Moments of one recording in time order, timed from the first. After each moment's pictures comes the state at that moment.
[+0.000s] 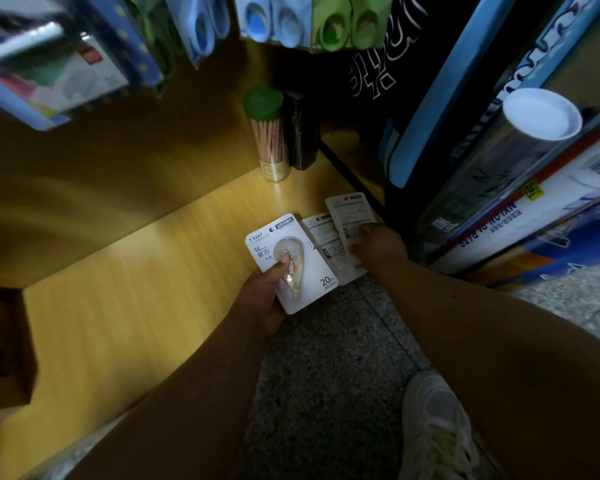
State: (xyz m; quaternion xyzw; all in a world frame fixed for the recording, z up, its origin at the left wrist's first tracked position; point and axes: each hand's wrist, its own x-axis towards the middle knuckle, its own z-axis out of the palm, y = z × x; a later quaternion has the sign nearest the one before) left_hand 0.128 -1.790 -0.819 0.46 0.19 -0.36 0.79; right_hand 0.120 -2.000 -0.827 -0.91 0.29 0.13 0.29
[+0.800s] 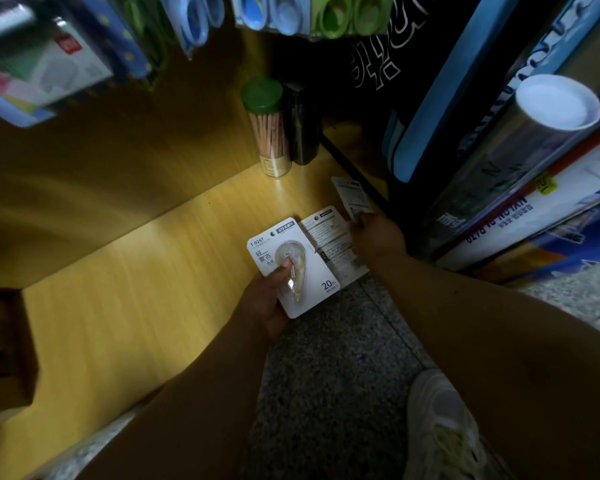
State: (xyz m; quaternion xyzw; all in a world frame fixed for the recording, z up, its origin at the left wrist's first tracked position) left_hand 0.125 -1.785 -0.838 0.42 0.18 -0.38 0.80; right_hand 0.129 -1.988 -0.818 -0.90 0.30 0.07 0.29
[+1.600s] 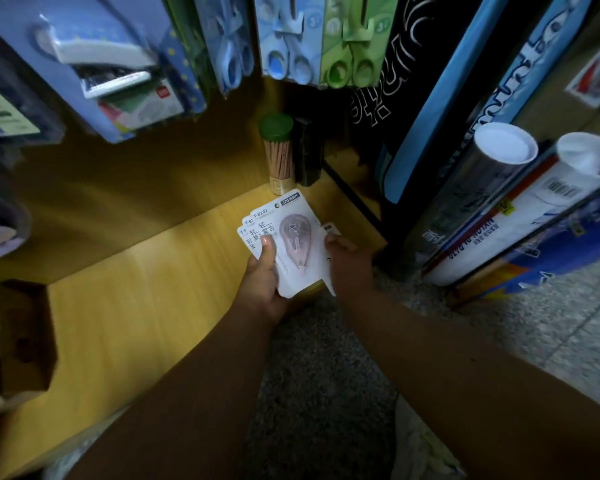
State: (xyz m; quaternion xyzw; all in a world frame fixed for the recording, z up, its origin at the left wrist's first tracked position) left_hand 0.131 -1.790 -0.793 0.39 0.19 -0.30 0.85; right_hand 0.090 -1.909 -0.744 -0.64 0.38 -0.05 0.66
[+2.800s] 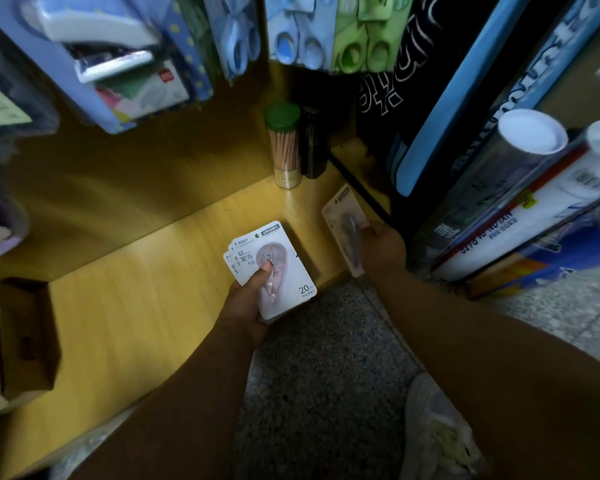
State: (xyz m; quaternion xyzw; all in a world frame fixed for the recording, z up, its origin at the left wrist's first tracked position) left_hand 0.118 -1.743 -0.806 0.47 0.21 -0.30 0.81; right_hand 0.106 -1.956 -0.780 -0.82 0.36 -0.06 0.44
